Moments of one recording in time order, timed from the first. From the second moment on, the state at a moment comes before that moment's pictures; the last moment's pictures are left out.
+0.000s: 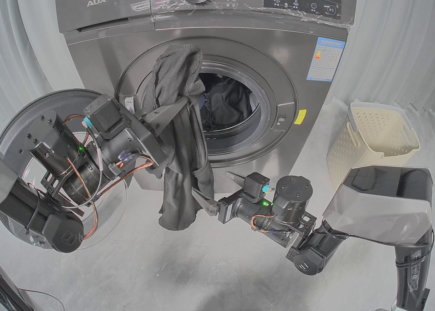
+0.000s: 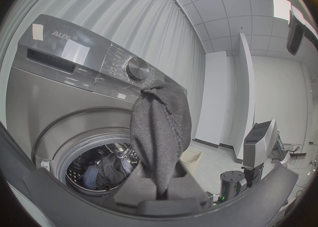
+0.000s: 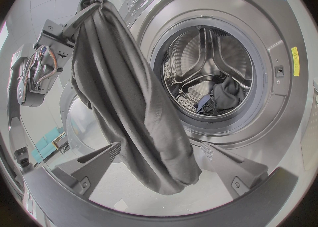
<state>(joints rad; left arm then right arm) -0.47 1.77 -0.65 -1.55 -0.38 -0.08 0.75 2.35 -0.87 -1.50 0.03 0.15</state>
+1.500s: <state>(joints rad) -0.47 1.78 -0.64 -1.55 -0.38 -0.08 0.79 2.46 -0.97 -1.53 0.19 0.14</state>
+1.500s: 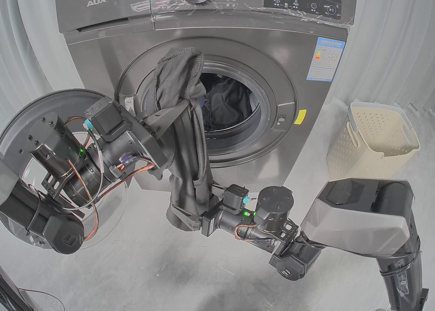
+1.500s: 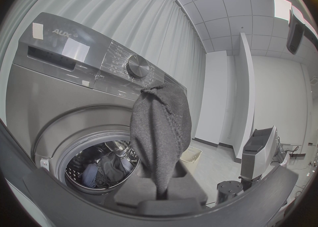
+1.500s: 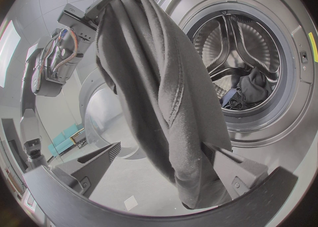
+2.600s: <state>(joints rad) -0.34 1.88 -0.62 -1.55 -0.39 -0.09 0.69 2.26 -0.99 -1.47 -0.05 0.18</state>
